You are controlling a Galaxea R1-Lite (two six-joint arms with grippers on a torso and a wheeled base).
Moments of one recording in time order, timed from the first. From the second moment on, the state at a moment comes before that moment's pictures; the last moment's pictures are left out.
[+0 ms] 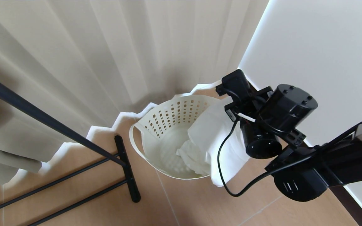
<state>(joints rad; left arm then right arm) 0.00 0.00 -0.01 0.04 -0.09 0.08 0.69 1.96 -0.97 -1.27 -0.83 -0.79</state>
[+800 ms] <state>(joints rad) 0.00 0.00 -0.01 0.04 -0.08 0.07 0.67 1.60 -1.22 0.01 -0.62 -0.06</state>
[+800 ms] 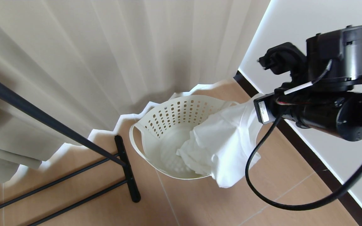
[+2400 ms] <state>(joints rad) 0.00 0.00 -0.01 0.04 -0.09 0.07 0.66 1.38 -1.00 -0.21 -0.26 0.16</state>
